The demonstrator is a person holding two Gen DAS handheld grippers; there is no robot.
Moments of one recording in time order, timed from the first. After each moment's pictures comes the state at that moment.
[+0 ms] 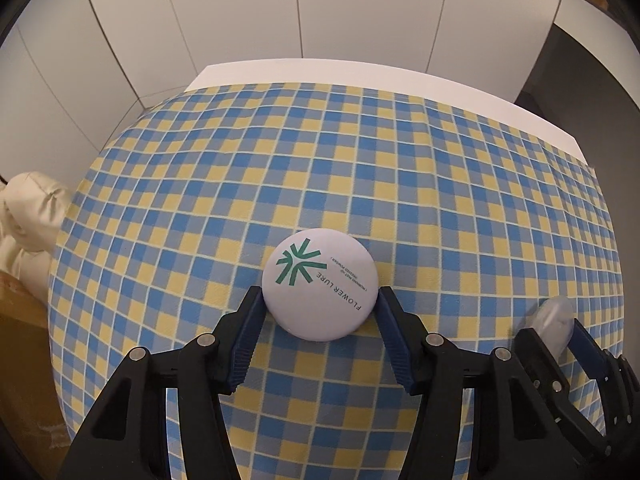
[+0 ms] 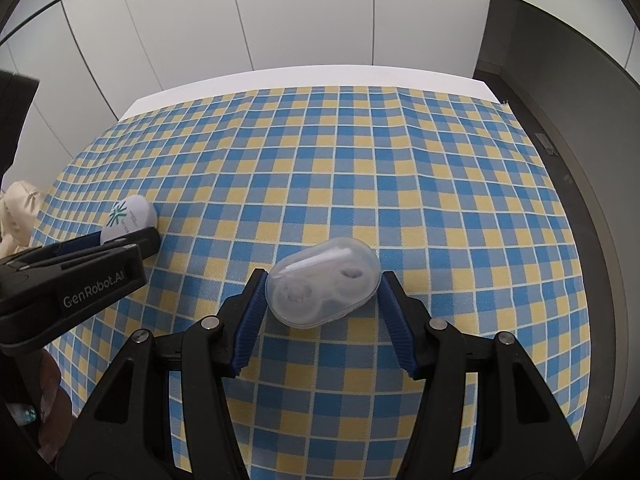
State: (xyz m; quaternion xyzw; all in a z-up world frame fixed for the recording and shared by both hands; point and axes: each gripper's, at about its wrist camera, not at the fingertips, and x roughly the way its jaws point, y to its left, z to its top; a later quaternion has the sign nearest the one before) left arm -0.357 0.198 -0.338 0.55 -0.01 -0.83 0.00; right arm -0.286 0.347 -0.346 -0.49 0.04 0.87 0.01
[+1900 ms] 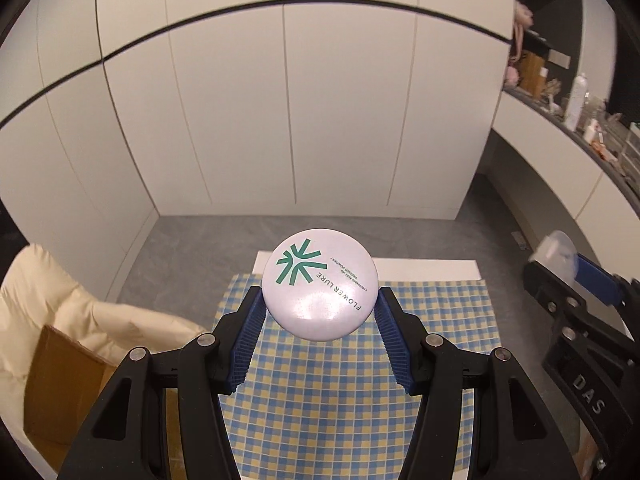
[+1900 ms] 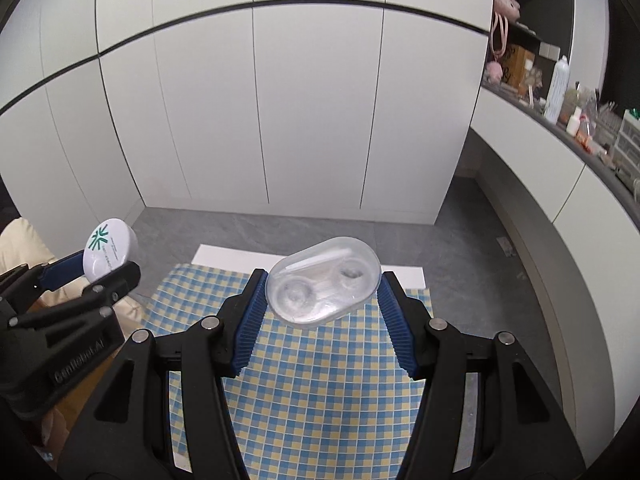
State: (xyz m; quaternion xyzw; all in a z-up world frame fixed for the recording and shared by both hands) left arm -0.278 0.155 -0.012 0.40 -0.02 -0.92 -0.05; right arm -0.252 0.312 0.015 -0.36 -0.01 0.93 0.02
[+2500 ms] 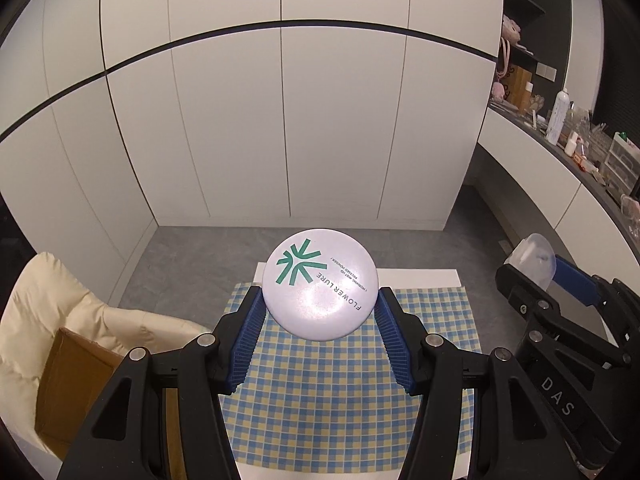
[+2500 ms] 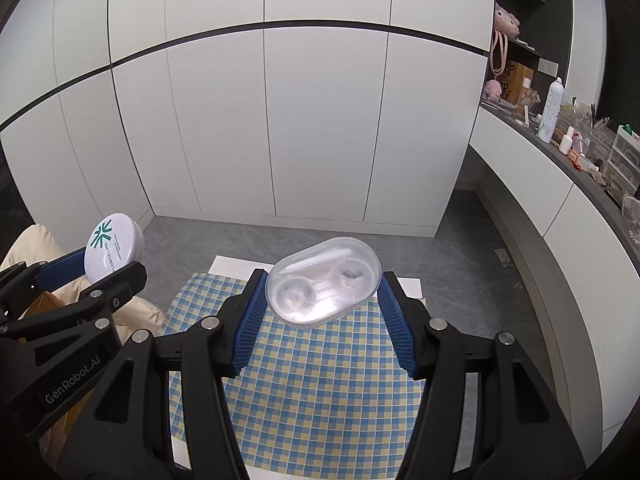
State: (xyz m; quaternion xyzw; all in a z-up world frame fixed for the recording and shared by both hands) left arm -0.240 0.151 0.041 0.38 -0.01 -0.92 -0.06; right arm -0.219 0.291 0.051 -0.35 -0.02 0.94 0.01
